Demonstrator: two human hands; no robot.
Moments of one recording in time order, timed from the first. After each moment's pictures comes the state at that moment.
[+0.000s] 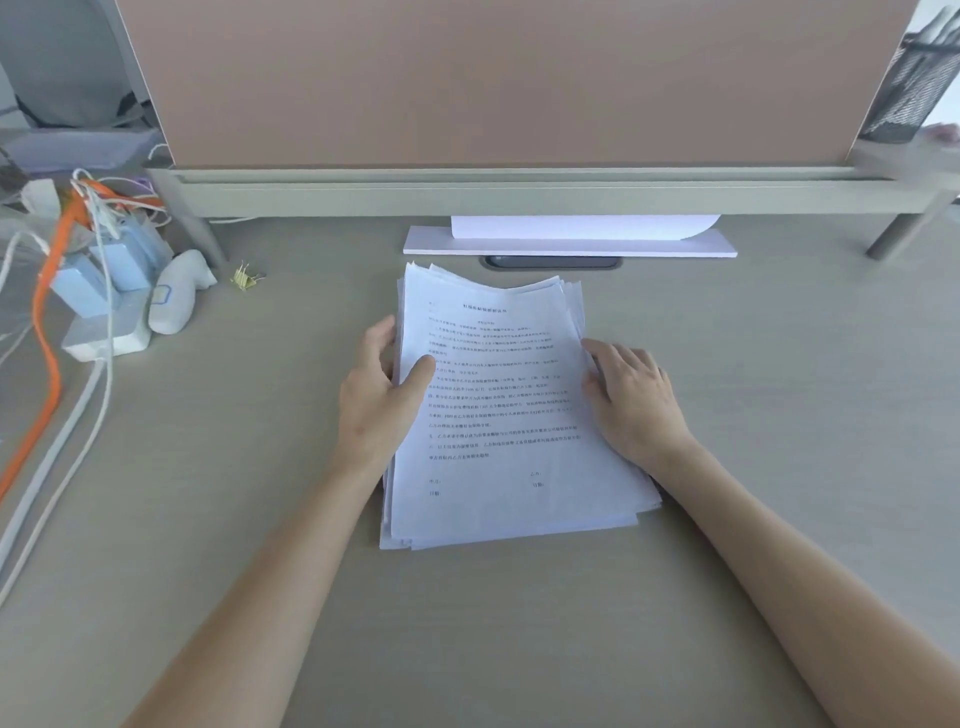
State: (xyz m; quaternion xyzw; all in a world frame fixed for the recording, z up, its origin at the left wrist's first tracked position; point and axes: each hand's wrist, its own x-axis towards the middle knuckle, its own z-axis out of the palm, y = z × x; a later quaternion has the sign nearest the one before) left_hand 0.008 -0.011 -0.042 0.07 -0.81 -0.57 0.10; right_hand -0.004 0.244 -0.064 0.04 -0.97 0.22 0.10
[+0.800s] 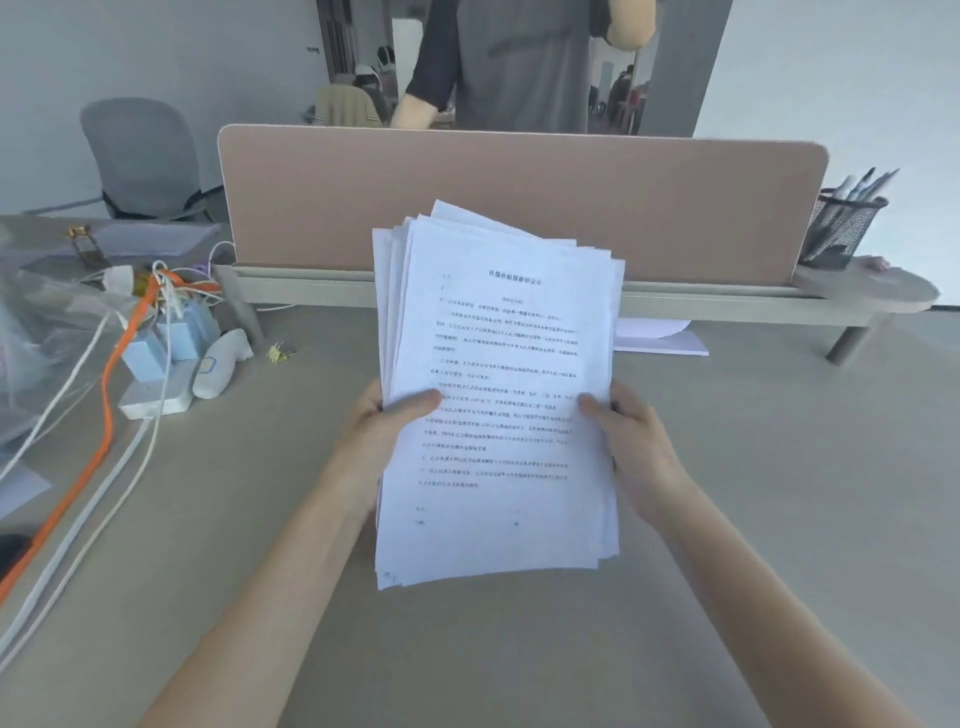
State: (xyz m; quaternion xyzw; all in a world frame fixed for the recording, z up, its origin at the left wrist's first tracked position) left_hand 0.031 -0.004 0.028 0.03 -0.62 -0.79 0.02; right_hand 0.011 0.245 0.012 -0.02 -0.68 0.73 0.00
